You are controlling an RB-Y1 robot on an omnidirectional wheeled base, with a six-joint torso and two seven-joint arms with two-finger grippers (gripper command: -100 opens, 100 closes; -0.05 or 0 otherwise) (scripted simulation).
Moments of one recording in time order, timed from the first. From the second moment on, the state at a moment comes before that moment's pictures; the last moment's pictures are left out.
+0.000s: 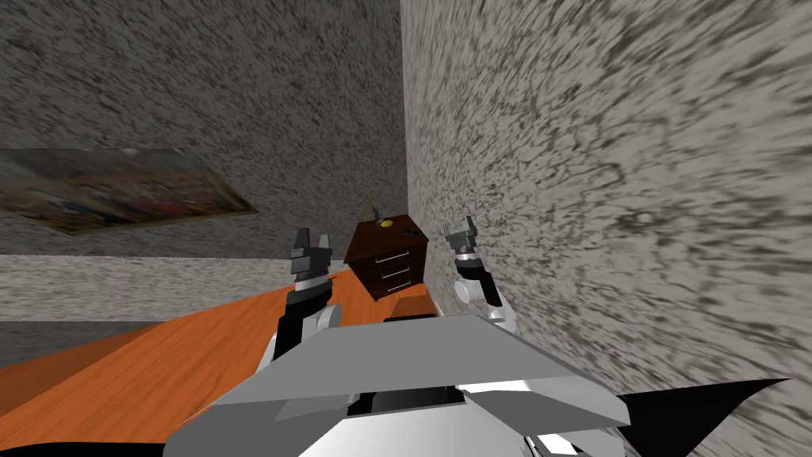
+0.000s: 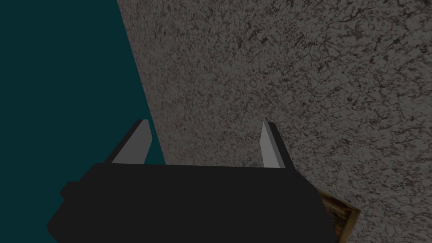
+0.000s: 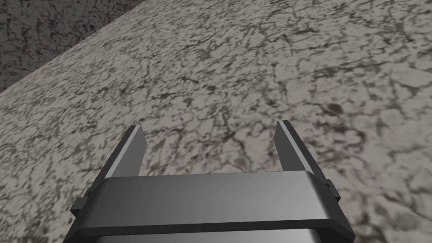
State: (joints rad) left arm 0.50 -0.02 0.06 -2.37 -0.03 -0.43 -0.05; right arm 0.27 -0.19 0.07 -2.11 -0.26 -0.44 -0.36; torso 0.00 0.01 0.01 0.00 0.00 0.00
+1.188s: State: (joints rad) left arm 0.50 -0.02 0.06 -2.37 -0.03 -0.43 -0.05; right arm 0.02 -0.22 0.02 -1.78 -0.58 -0.33 -0.68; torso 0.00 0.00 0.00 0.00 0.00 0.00
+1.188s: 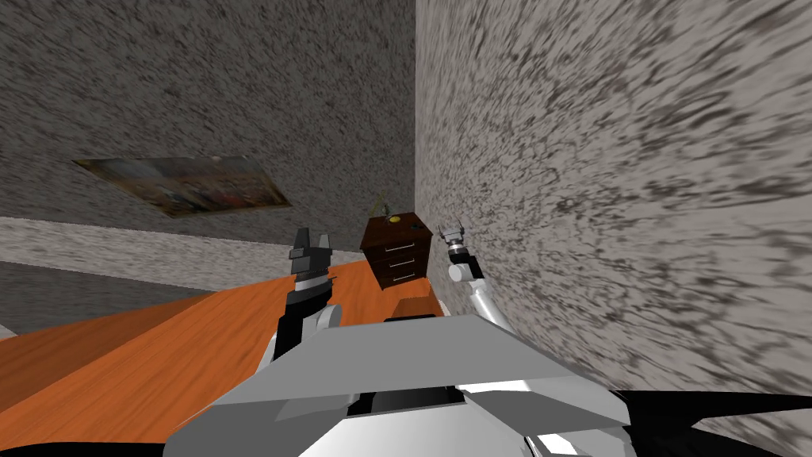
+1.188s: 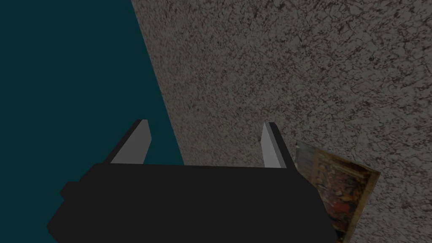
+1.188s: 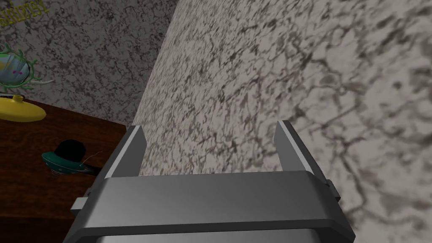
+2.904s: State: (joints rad) left arm 0.50 -0.02 0.06 -2.37 -0.03 -0.43 -0.05; right arm -0.37 -0.21 -0.13 -1.21 -0.96 -0.10 -1.09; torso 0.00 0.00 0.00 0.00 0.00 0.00
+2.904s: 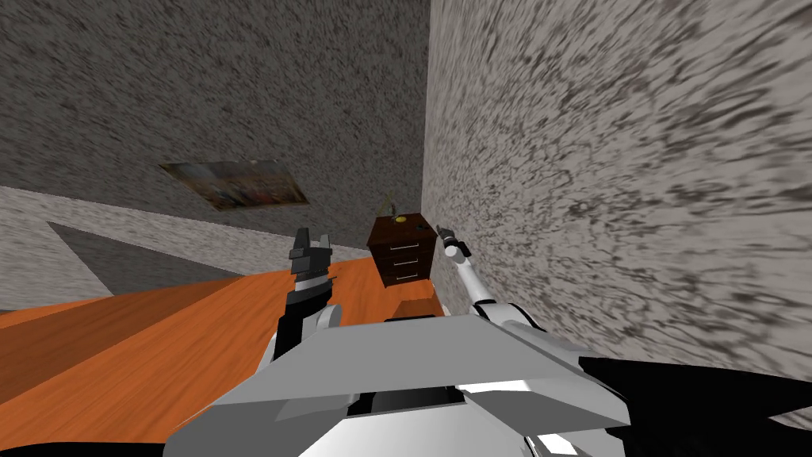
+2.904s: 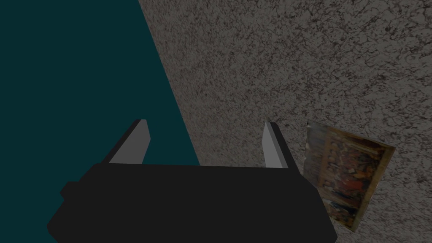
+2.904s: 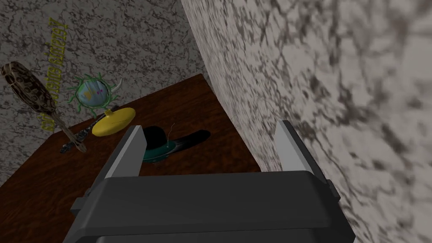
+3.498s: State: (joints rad) left arm 0.50 -0.02 0.06 -2.37 -0.03 -0.43 -0.05; right arm -0.51 -0.20 -0.20 -1.01 -1.06 -0.01 -1.21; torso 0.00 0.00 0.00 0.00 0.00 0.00
